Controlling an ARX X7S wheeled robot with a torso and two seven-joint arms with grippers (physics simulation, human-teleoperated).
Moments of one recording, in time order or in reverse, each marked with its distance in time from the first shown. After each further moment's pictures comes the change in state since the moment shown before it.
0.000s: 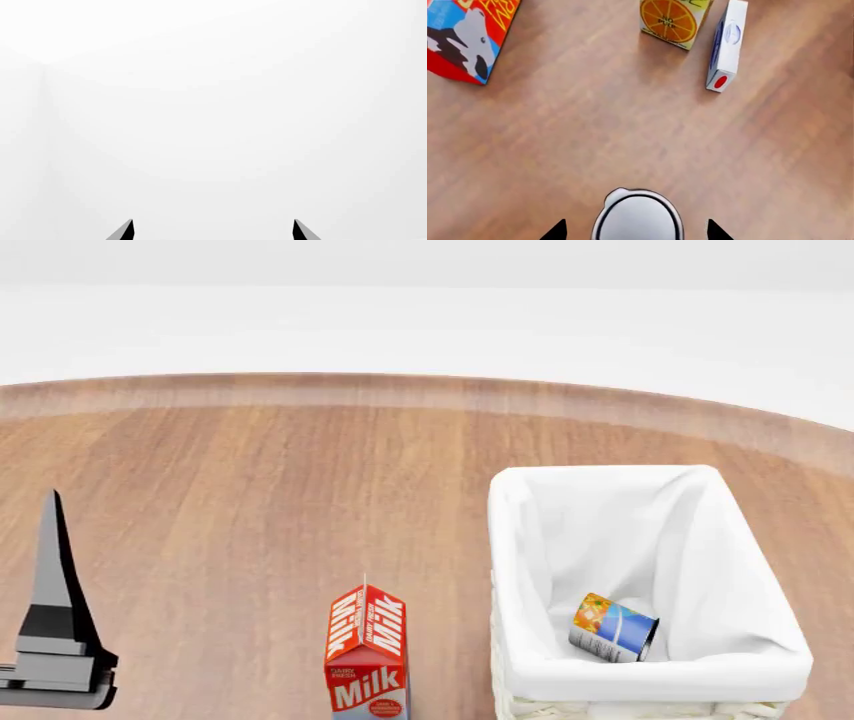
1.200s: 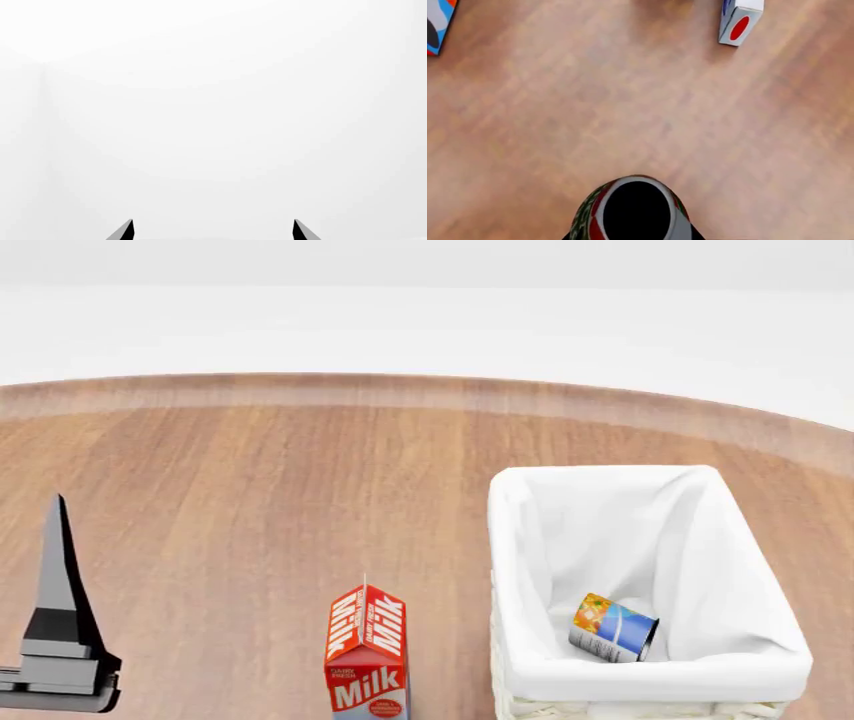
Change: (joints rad) left arm 0.004 -0.007 0.011 -0.011 -0.004 0.013 -0.011; right arm -0.039 -0.066 -0.069 0.244 -0.126 -0.144 -0.112
